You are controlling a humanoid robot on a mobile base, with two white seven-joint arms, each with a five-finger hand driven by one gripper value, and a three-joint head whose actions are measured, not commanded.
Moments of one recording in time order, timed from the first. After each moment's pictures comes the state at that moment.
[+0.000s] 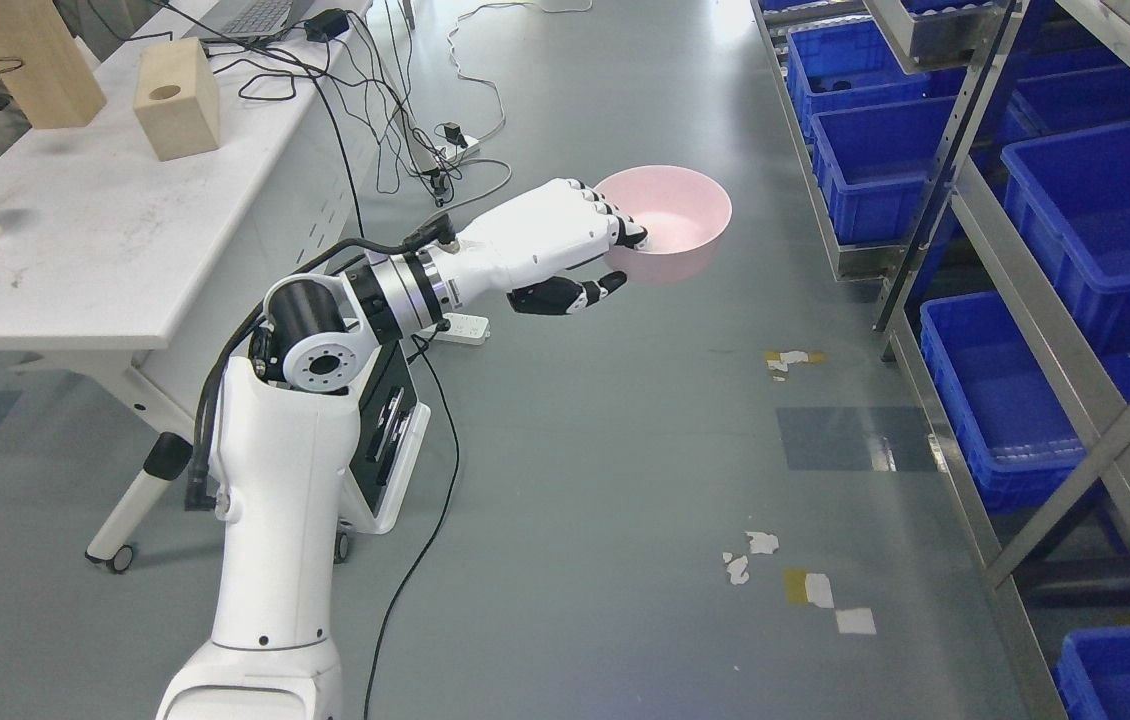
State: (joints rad) left arm -0.51 0.00 0.00 -1.52 -0.75 -0.79 -0.82; right arm 0.00 0.00 0.05 0.00 0.05 -0.08 -0.03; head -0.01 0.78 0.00
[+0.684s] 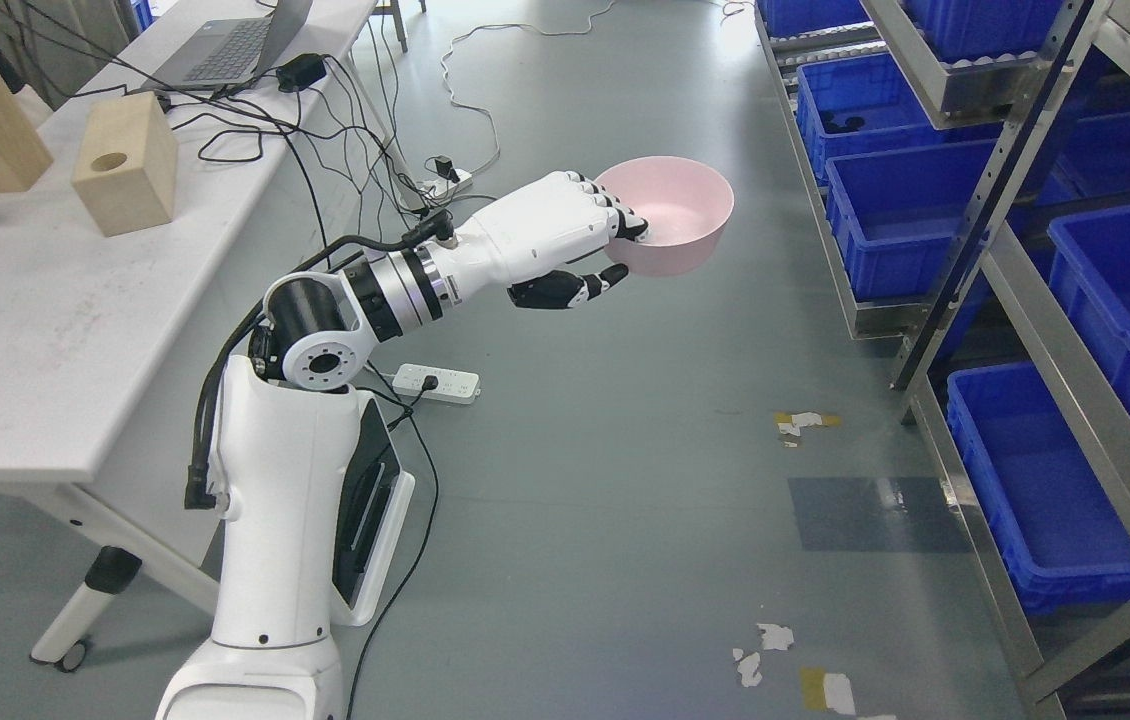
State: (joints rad) left arm -0.52 0.00 0.00 -1.52 -0.75 -0.79 -0.80; right arm 0.00 0.00 0.05 0.00 0.05 -0.08 -0.03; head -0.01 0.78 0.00
